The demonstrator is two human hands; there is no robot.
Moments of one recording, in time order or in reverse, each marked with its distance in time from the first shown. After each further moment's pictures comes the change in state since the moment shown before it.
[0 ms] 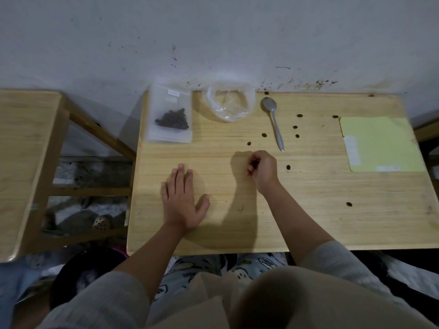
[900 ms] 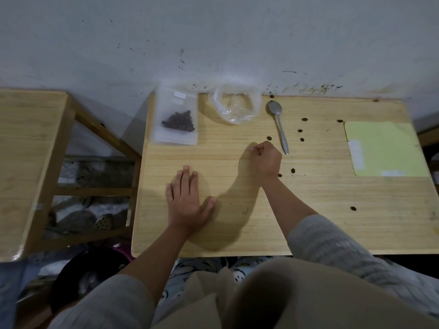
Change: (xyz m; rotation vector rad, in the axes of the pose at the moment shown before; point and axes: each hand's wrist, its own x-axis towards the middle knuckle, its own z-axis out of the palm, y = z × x) left_hand 0.001 -0.001 -0.001 -0.018 0.008 0.006; right_hand 0.030 0.001 0.011 -0.850 0.207 -0.468
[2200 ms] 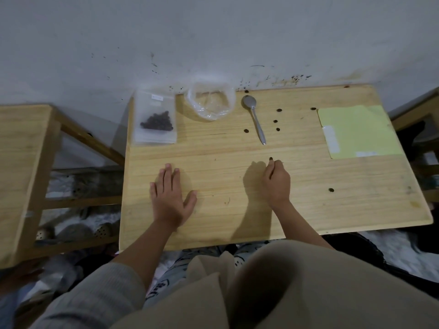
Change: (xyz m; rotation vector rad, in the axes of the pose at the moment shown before) left_hand -0.002 0.003 0.001 0.067 -0.011 -0.003; right_hand -0.057 0.071 -0.064 0.033 0.110 -0.045
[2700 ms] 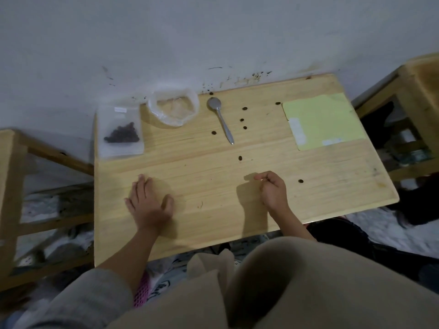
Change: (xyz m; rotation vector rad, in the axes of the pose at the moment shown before) left_hand 0.007 0.028 0.003 -0.127 0.061 -0.188; right_hand -0.008 0.041 -0.060 0.424 -0.146 0.316
